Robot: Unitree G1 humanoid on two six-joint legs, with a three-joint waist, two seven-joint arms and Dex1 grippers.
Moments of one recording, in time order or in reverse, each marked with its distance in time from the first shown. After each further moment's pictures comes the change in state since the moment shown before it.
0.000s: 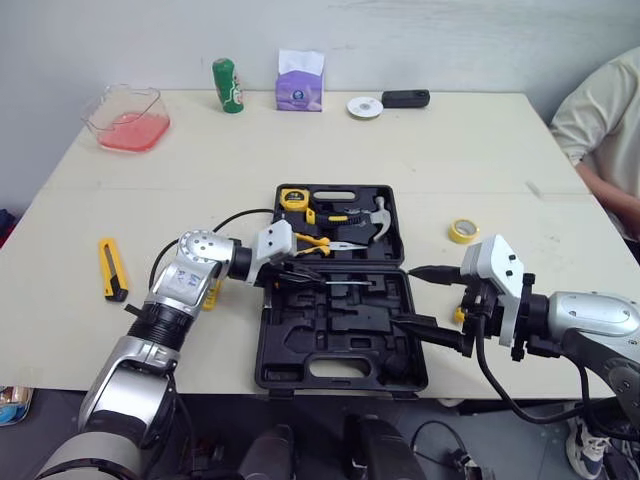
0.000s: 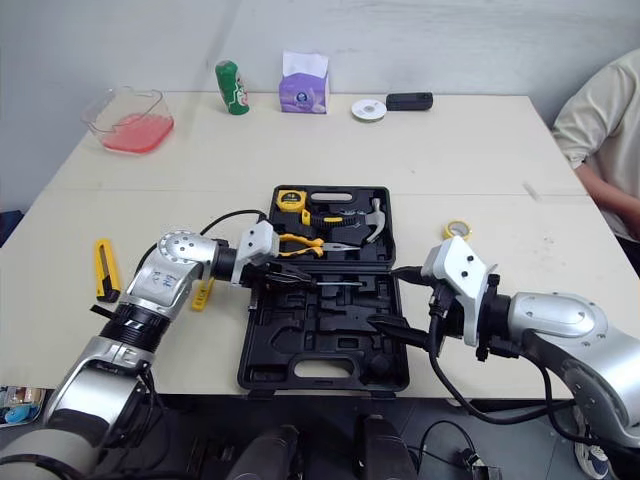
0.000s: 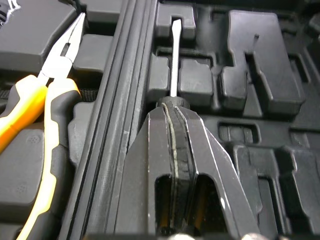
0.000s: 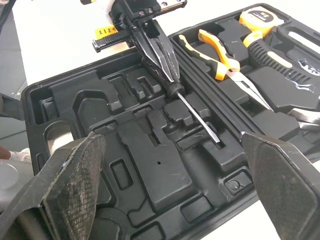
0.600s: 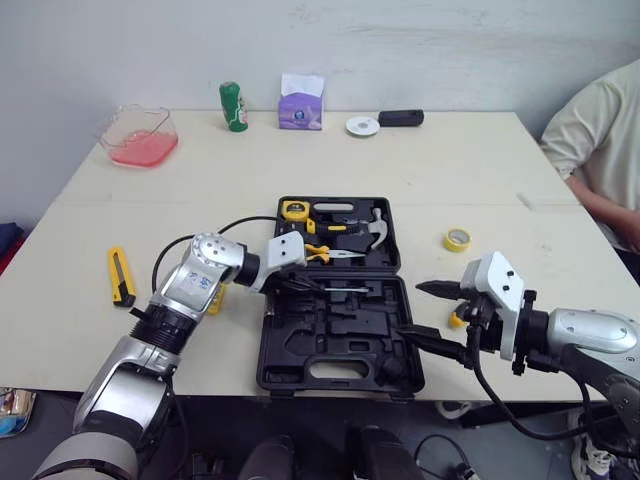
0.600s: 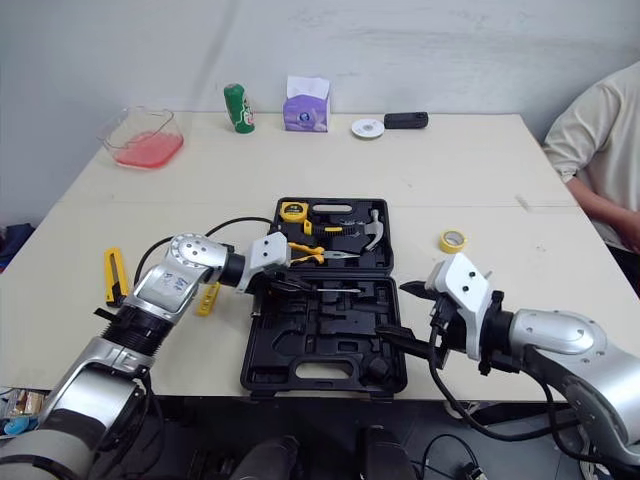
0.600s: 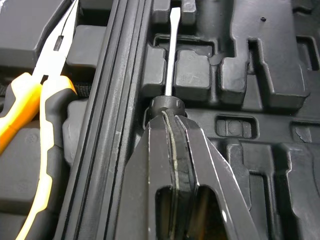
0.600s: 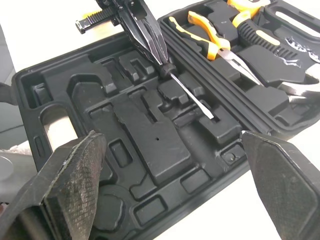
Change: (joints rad) left arm -0.002 -0.003 -0.071 -0.040 0.067 0.122 0.069; right arm 0.101 0.001 -0.009 -0.010 -0.038 -0.005 -0.035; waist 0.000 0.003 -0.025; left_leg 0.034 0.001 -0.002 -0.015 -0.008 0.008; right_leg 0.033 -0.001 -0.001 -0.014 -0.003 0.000
